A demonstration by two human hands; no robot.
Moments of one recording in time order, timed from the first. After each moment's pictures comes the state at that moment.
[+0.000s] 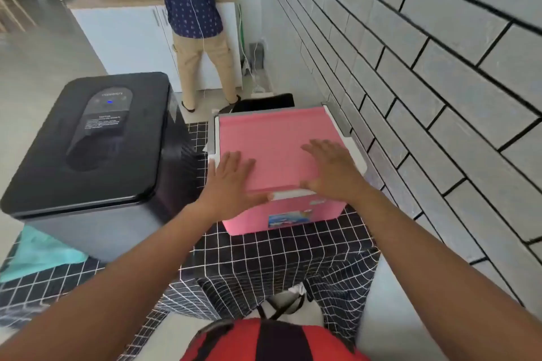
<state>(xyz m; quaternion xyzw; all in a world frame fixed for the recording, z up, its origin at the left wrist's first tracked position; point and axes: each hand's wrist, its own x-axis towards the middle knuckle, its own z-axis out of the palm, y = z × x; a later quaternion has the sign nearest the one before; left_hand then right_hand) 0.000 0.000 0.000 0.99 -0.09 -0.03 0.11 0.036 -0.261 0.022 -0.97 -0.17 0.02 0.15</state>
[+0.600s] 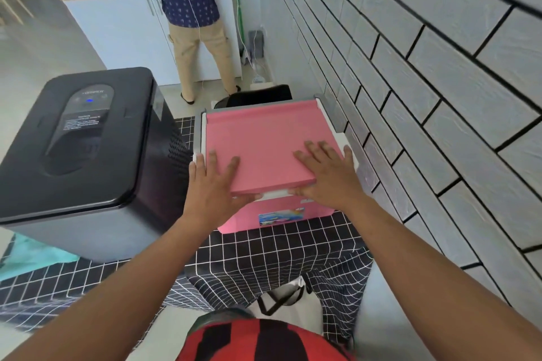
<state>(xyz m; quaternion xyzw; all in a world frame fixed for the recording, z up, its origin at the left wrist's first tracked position) -0.008 -0.012 -0.013 1.00 -0.04 0.07 0.00 0.044 -0.285 -0.015 -0.98 -0.18 -0.02 0.02</state>
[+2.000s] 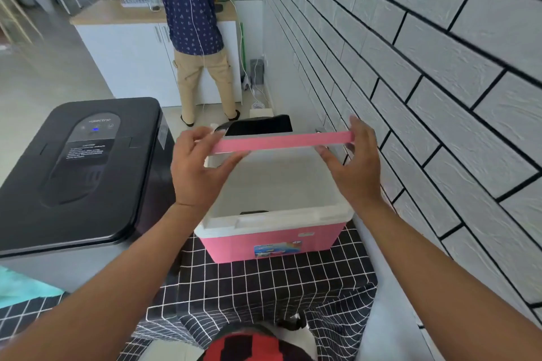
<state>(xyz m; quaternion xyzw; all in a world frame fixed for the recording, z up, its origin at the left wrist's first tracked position) 0.054 -0.002 0.058 0.82 -0.08 0.49 0.29 0.081 -0.290 0.056 -0.84 -0.10 -0.33 0.42</state>
